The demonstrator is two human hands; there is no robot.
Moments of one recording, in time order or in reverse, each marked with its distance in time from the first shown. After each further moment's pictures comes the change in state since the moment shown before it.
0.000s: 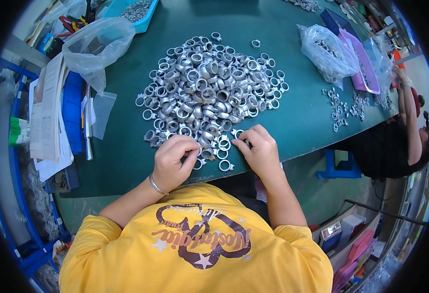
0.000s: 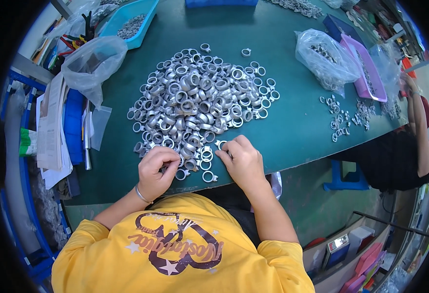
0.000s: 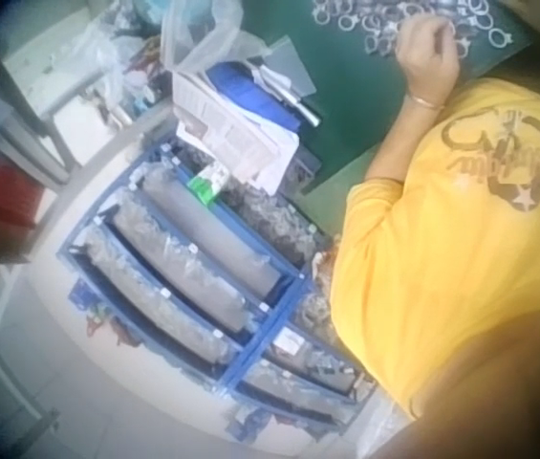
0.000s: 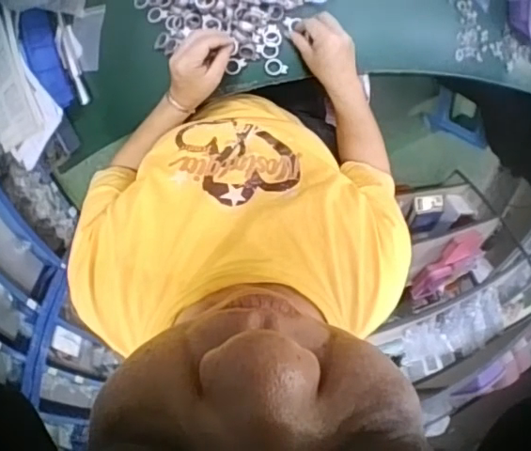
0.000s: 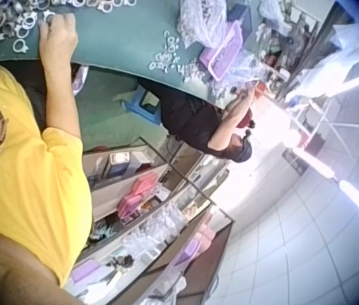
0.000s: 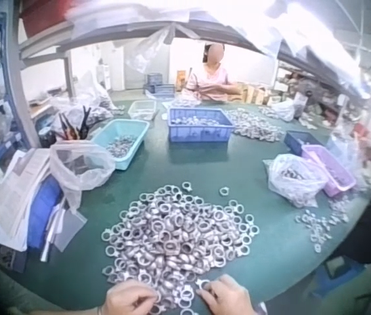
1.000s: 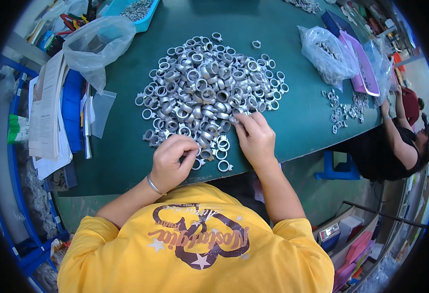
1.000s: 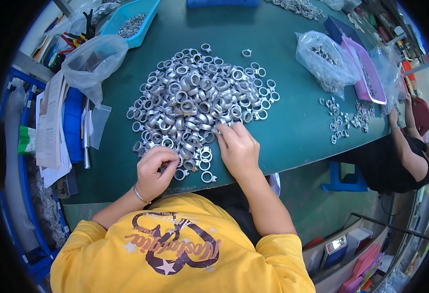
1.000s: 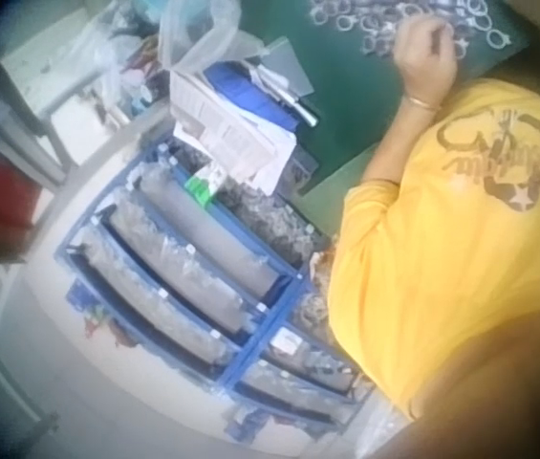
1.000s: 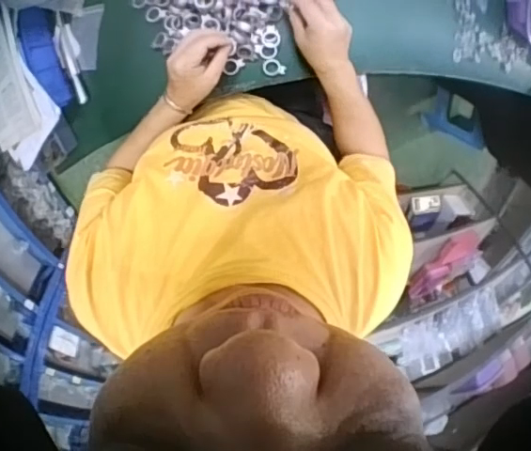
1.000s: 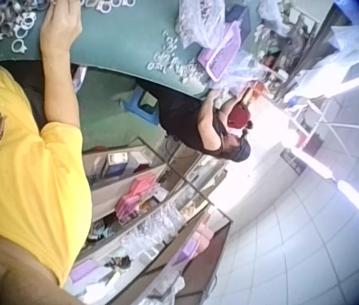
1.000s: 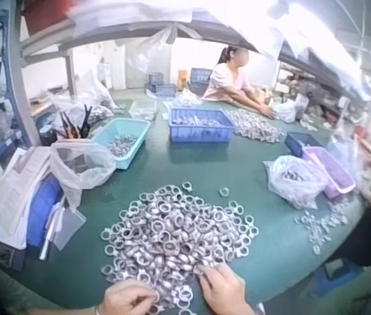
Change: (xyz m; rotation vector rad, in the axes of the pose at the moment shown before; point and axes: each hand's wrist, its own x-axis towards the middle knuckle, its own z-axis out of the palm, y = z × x) left_hand 0.002 0.003 -0.002 -0.006 -0.014 -0.028; right_hand 0.023 0.000 0.014 0.005 0.144 -0.068
